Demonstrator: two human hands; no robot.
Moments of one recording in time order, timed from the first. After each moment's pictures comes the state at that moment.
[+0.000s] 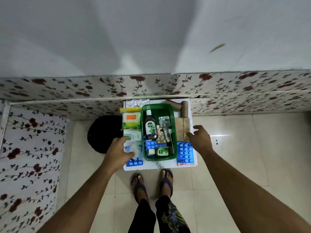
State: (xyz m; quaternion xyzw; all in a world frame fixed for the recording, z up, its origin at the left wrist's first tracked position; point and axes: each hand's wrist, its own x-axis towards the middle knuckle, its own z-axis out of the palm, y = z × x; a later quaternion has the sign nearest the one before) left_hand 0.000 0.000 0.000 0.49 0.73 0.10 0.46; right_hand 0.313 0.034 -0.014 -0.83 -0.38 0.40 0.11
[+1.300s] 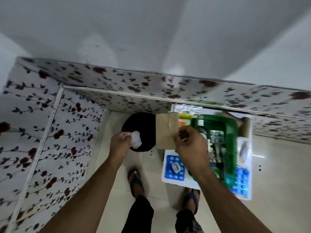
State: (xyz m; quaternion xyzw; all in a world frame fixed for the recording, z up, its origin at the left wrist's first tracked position) left_hand -0.123 0.034 -0.024 0.22 0.81 0.29 0.46; right_hand 0.109 0.060 0.057 -0.68 -0.51 0.46 0.25
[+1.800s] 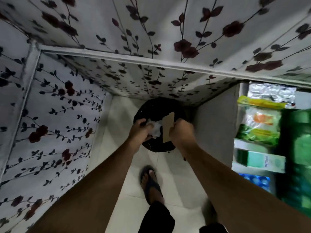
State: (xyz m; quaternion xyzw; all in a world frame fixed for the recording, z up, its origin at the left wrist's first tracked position) left_hand -0.256 0.074 -0.262 0.13 0.75 0.24 0.59; right_hand -0.100 0.103 -0.218 -0.71 -0.57 0.42 -0.06
